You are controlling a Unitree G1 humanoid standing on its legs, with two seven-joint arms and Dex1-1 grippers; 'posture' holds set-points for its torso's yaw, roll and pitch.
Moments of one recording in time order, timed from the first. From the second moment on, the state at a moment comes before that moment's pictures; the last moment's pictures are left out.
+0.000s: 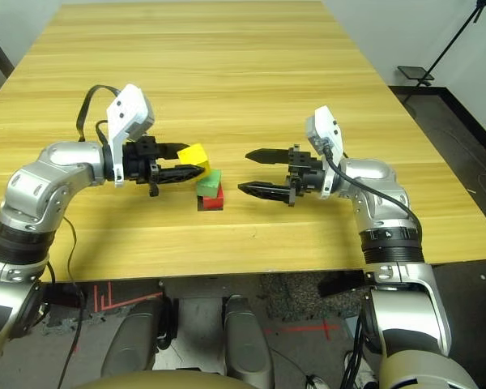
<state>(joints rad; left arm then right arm) -0.73 0.43 -0.22 -0.03 -0.34 0.70 -0.92 -0.58 -0.63 -0.02 0.35 0.42 0.30 1.41</state>
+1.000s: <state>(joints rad) -0.76 0.37 -0.26 0.05 -0.28 0.62 -0.95 -0.54 -0.64 -0.05 0.30 0.42 0.32 1.38</state>
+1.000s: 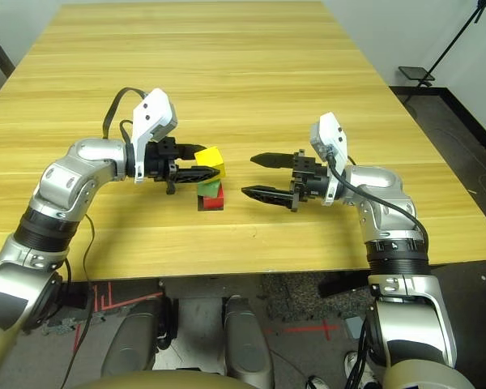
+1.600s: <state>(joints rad) -0.74 0.34 -0.24 0.00 -0.28 0.63 -0.90 -0.56 -0.62 -0.05 0.33 0.41 0.28 1.37</state>
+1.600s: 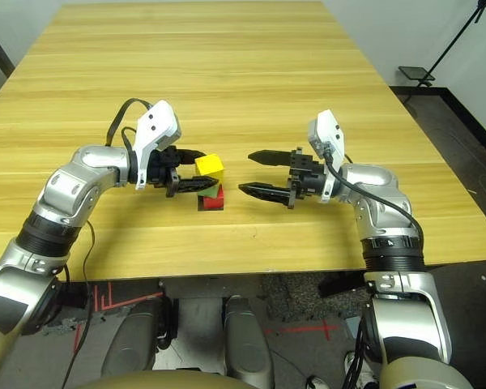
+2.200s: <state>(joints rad) -0.37 0.24 0.35 -0.09 -0.24 0.35 -0.23 -0.74 -0.68 -0.40 0.97 0.39 -0.01 0.79</state>
